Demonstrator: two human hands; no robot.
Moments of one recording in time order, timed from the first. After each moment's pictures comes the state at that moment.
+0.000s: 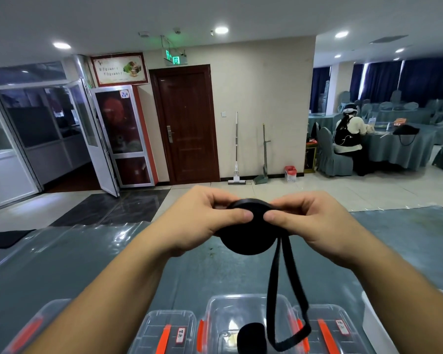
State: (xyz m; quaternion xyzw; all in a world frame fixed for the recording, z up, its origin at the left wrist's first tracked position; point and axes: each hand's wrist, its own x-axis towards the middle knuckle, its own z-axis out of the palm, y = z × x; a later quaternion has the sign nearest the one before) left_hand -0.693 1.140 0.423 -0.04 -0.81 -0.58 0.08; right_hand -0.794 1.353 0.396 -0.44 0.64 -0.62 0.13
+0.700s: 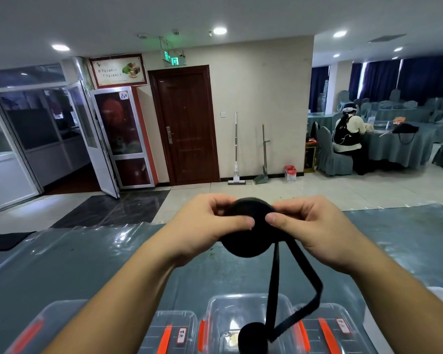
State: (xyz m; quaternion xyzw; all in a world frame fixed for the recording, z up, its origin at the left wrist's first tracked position) left_hand -0.697 1.147 0.409 -0.02 -0.77 -0.63 0.08; right_hand -0.785 1.355 0.389 -0.42 0.66 -0.61 0.11
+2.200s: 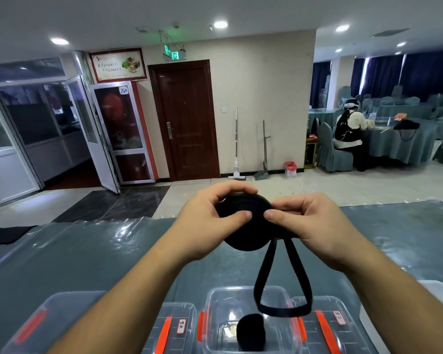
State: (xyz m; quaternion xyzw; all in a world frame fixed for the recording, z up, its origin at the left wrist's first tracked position) left_hand -0.694 1.153 0.397 -0.10 -0.84 -0.47 0.24; right_hand -0.780 1.354 0.382 -0.35 0.64 -0.67 0.13
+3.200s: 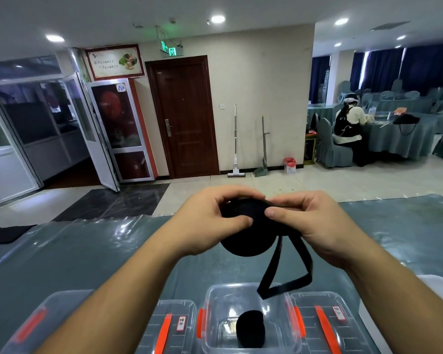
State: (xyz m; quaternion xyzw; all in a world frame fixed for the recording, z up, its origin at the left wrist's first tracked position) left_hand -0.698 1.154 0.405 -0.13 -0.88 -0.42 0.18; right_hand -0.789 1.359 0.378 -0.34 0.60 -0.70 0.17
